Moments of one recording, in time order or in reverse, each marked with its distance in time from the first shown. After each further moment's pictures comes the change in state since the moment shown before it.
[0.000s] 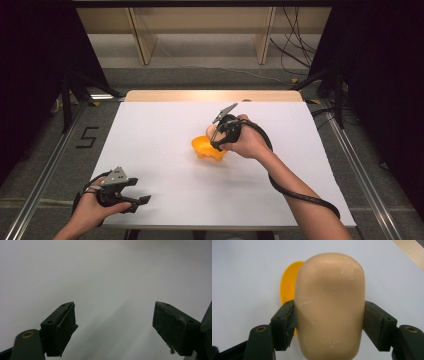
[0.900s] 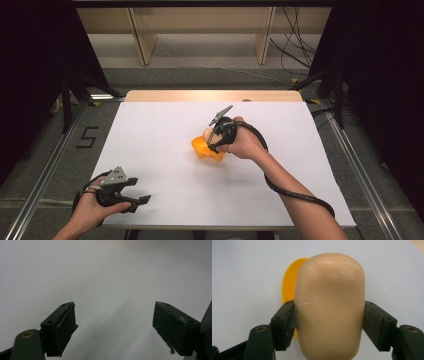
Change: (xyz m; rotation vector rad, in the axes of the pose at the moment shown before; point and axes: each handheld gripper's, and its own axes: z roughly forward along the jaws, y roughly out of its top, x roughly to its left) left arm 0.001 0.000 -0.001 -0.009 0.010 0.019; right arm 0.003 0.001 0.016 0.020 0.019 -0.013
